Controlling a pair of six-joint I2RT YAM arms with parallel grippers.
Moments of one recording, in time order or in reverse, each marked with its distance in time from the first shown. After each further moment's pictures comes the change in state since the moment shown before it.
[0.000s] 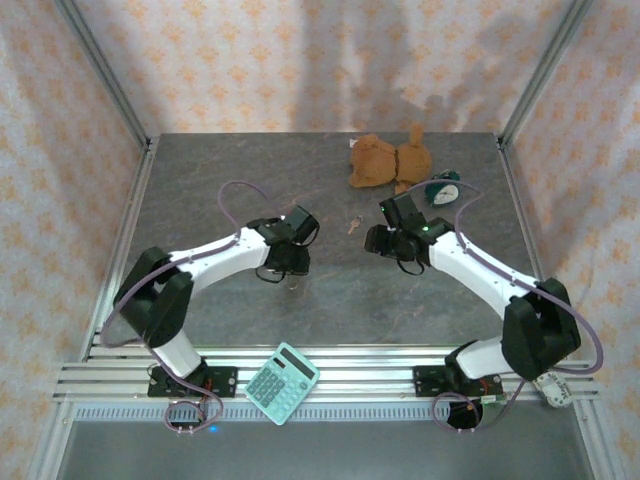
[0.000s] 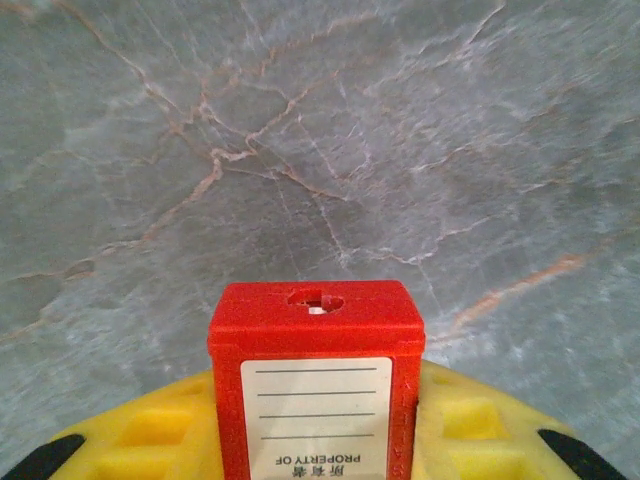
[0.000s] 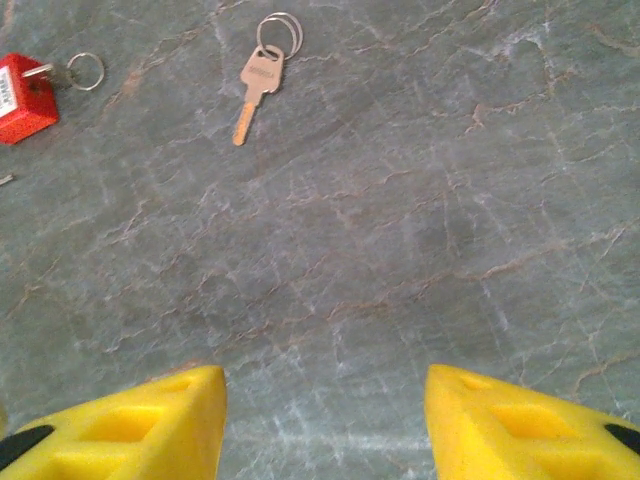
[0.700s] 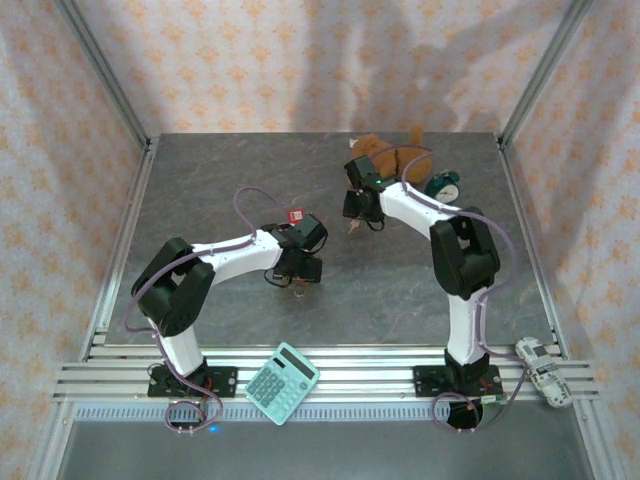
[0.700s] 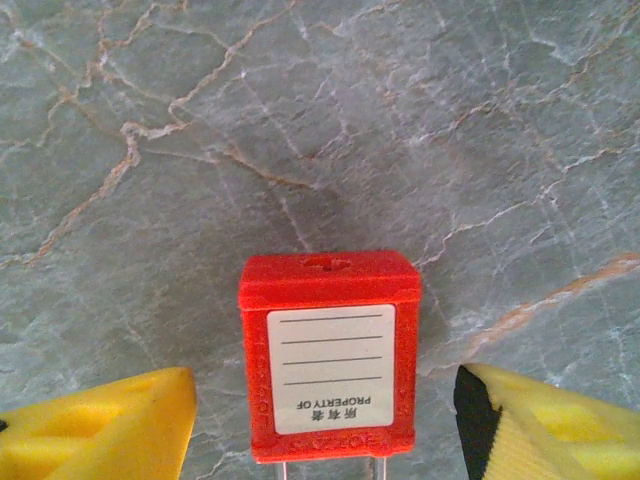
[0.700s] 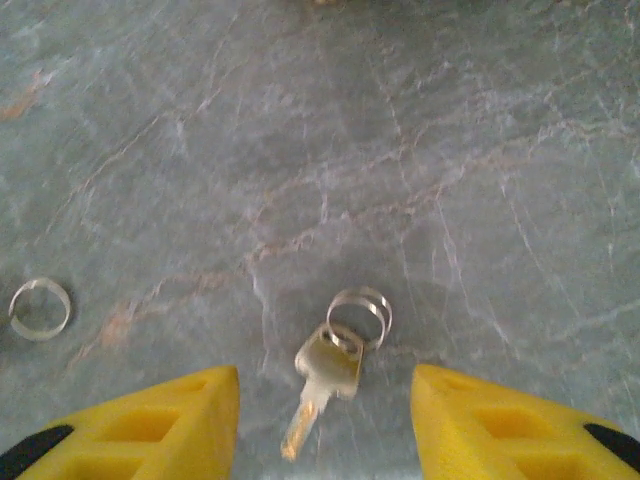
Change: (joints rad) left arm -0.030 0.079 0.000 0.033 0.008 0.013; right arm -0.016 0.625 0.566 -0.003 0.096 -0.082
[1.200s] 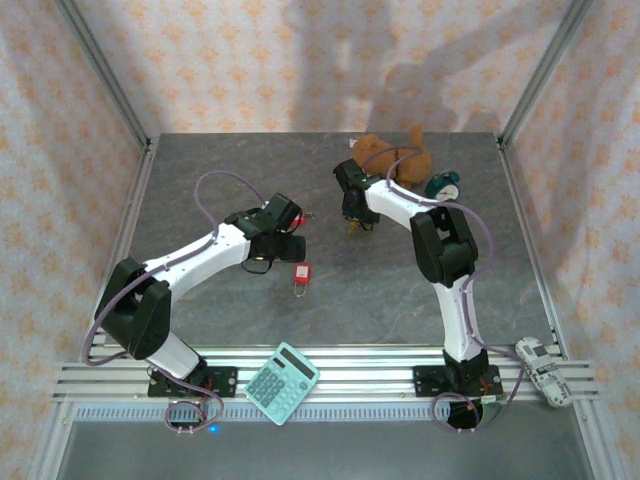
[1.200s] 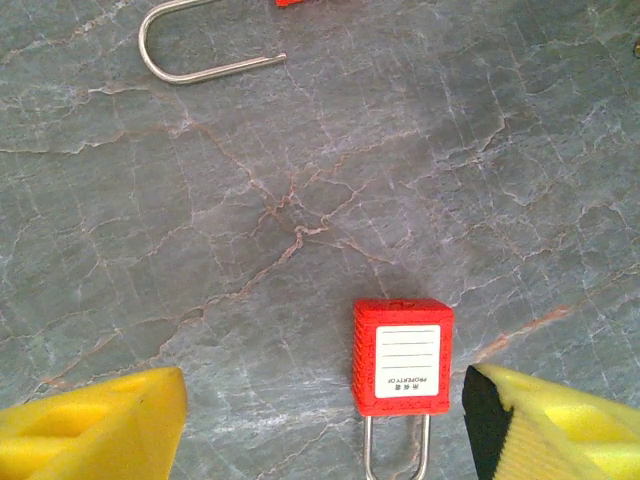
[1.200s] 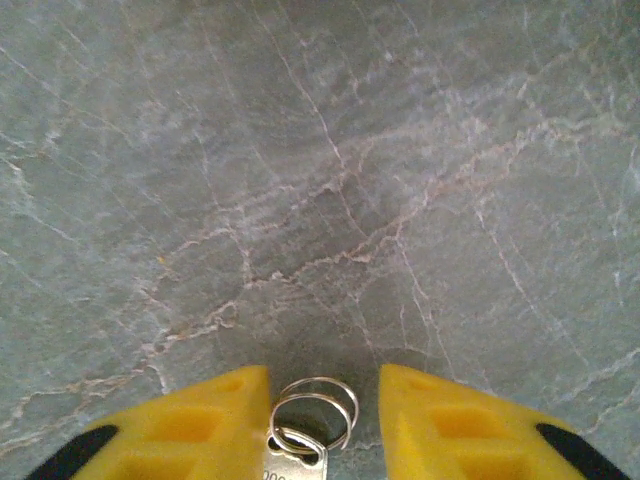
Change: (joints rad) left arm 0.119 -0.209 0.000 -0.050 -0.035 0.078; right arm 0.021 0.160 0.130 -0.099 0.140 0.088
